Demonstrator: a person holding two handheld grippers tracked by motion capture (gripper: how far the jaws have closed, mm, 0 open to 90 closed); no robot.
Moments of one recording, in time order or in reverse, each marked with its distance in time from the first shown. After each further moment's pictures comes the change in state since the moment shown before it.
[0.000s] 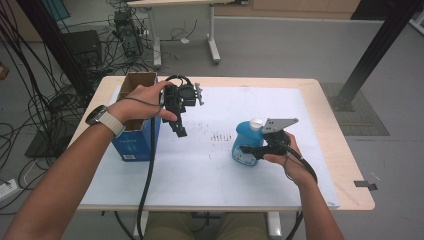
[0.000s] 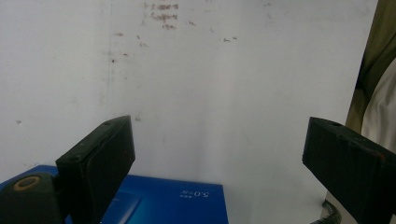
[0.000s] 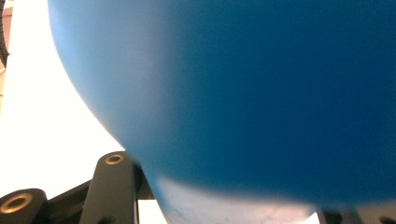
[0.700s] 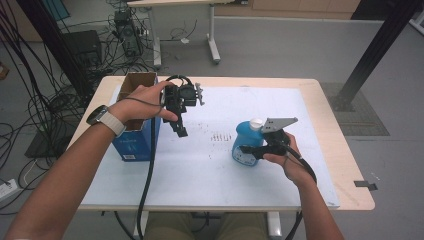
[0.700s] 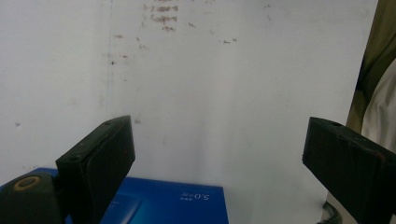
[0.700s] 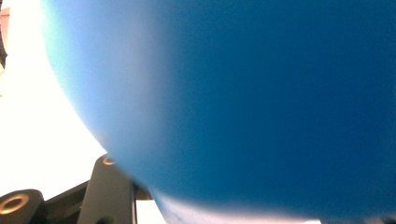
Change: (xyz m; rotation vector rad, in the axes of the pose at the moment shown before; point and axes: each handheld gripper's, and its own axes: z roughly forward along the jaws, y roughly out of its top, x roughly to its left) left arm 0.001 0.001 0.002 -0.006 -0.003 -0.004; right arm 0.000 0.001 0.000 0.010 -0.002 0.010
